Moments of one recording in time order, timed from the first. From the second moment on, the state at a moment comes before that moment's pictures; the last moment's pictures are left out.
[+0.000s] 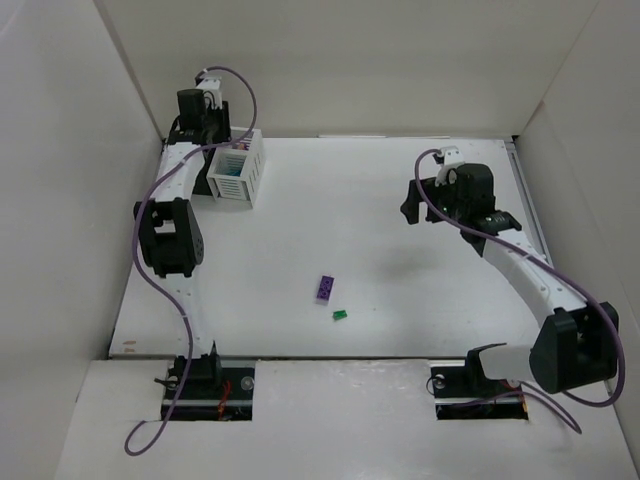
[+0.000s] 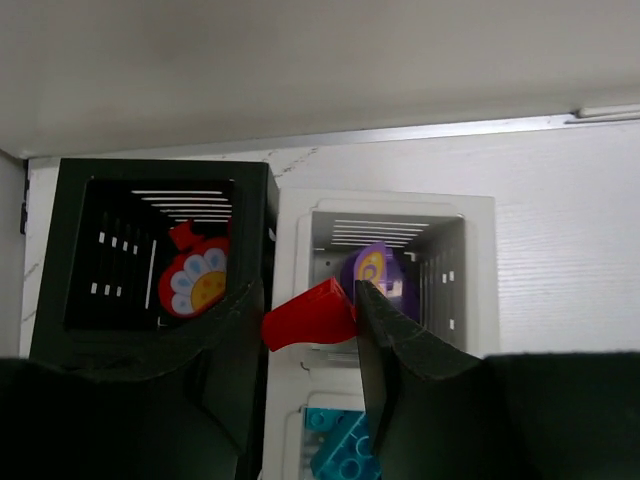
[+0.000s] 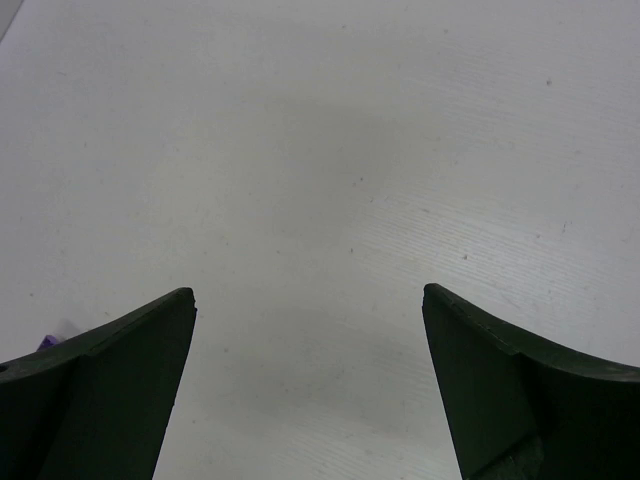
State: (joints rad) left arm 0.03 2.15 1.97 -0.27 0.12 0.04; right arm 0.21 1.29 0.98 -0.21 -0.19 0.07
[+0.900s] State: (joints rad) left arm 0.12 2.29 2.07 -0.18 0.04 -0.09; right arm 0.21 1.42 1.09 -0.19 -0.19 0.10
